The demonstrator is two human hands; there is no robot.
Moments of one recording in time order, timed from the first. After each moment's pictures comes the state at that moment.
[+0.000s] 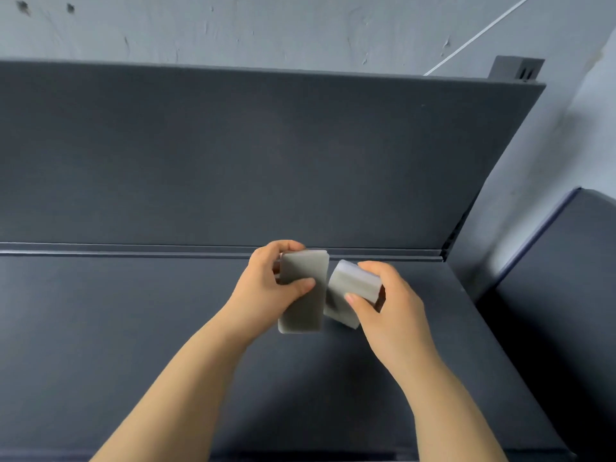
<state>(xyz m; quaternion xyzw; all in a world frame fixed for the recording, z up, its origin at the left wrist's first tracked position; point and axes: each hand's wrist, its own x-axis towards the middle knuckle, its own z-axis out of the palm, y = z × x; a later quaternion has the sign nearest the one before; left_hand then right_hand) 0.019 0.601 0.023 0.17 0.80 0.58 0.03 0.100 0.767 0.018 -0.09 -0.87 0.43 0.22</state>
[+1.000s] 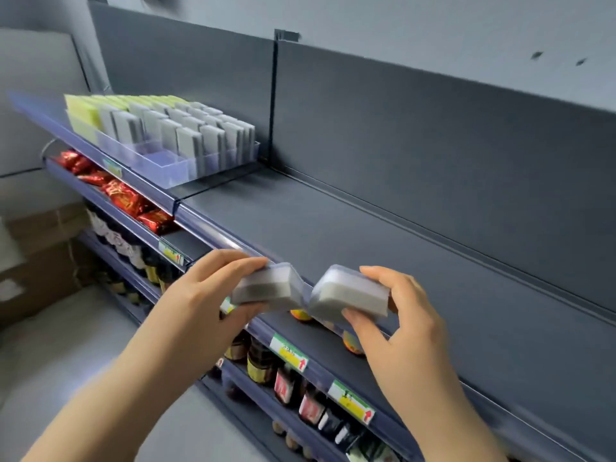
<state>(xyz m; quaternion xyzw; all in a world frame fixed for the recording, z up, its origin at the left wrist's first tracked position) 0.227 0.053 0.037 0.05 0.92 0.25 -0.30 0.165 0.269 0.040 0.26 -0.83 0.45 0.17</state>
